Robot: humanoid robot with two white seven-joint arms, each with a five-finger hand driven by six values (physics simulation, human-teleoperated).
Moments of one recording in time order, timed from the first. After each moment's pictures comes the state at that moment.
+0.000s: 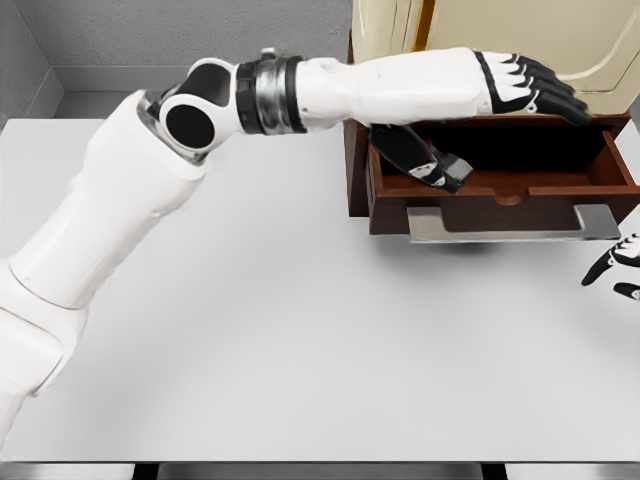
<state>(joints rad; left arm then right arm) -0.98 0.24 -0.74 -1.45 0.04 -0.61 -0.61 0.36 -1.03 -0.35 -1.76 -0.03 -0.61 0.61</state>
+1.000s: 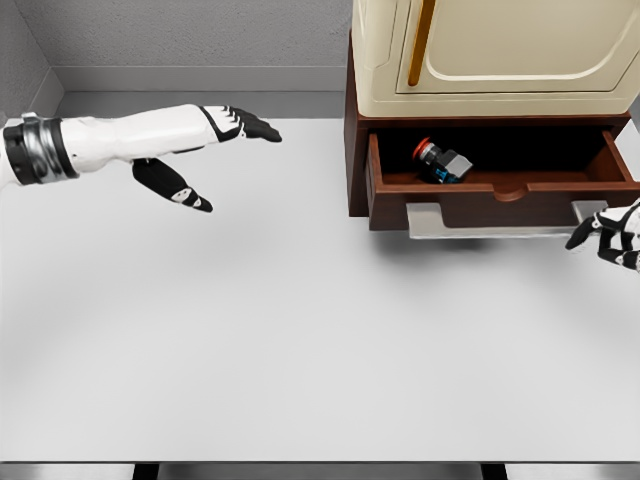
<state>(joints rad) -0.80 0.74 -0.69 -1.43 0.09 -0.61 -0.61 0.15 -1.04 -0.20 -1.72 -0.06 -0.58 0.61</state>
